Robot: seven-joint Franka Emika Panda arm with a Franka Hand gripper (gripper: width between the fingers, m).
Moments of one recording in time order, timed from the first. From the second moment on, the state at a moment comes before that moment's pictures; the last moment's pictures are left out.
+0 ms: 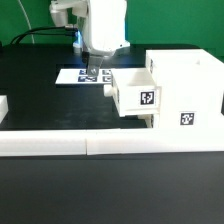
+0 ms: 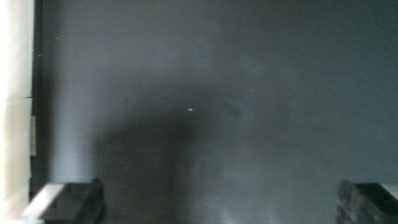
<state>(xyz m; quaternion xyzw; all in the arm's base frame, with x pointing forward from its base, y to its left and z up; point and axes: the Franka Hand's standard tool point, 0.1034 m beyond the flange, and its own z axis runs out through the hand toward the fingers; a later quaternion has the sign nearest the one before) 0.550 -0.046 0.090 0.65 0.76 -0.05 0.06</state>
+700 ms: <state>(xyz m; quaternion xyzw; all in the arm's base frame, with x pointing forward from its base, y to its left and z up) 0.559 -0.052 0.062 0.65 0.76 0.01 -0.05</state>
